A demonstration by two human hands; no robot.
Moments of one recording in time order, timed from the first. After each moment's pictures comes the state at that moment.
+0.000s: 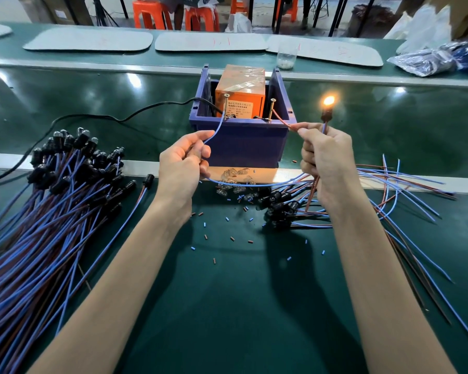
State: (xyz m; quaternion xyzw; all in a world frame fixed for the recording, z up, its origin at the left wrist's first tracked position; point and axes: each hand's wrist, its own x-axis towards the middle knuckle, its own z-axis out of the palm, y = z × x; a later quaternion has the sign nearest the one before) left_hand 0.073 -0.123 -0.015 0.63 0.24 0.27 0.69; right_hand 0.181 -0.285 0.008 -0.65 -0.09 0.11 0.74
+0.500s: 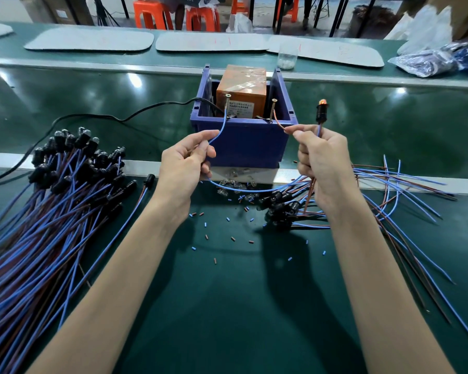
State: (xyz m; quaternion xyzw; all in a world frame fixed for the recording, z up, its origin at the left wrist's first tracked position) left_hand 0.069 -0.123 -0.009 0.65 0.23 0.25 0.68; right_hand 0.174 -0.280 0.009 -0.68 -0.10 0.11 0.72
